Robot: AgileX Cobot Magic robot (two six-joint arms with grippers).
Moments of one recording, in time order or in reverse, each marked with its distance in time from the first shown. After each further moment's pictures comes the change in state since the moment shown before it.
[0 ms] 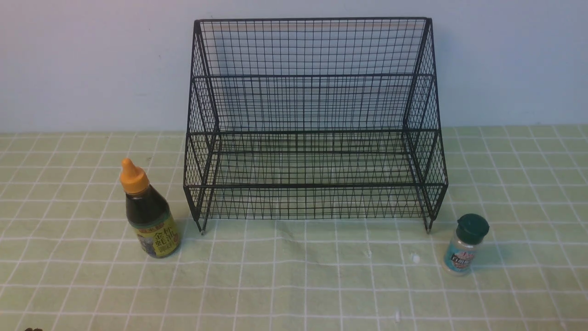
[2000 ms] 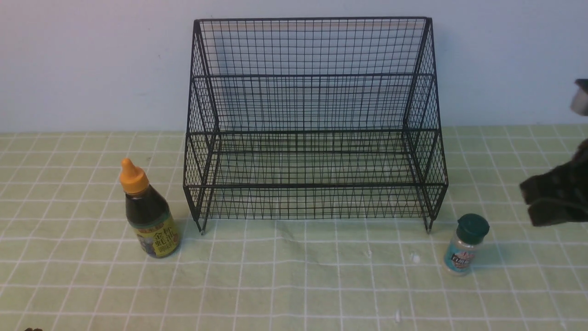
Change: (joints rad) right arm 0.166 1.363 -1.113 0.288 0.749 -0.281; left arm 0.000 0.000 0.000 0.000 0.000 0.000
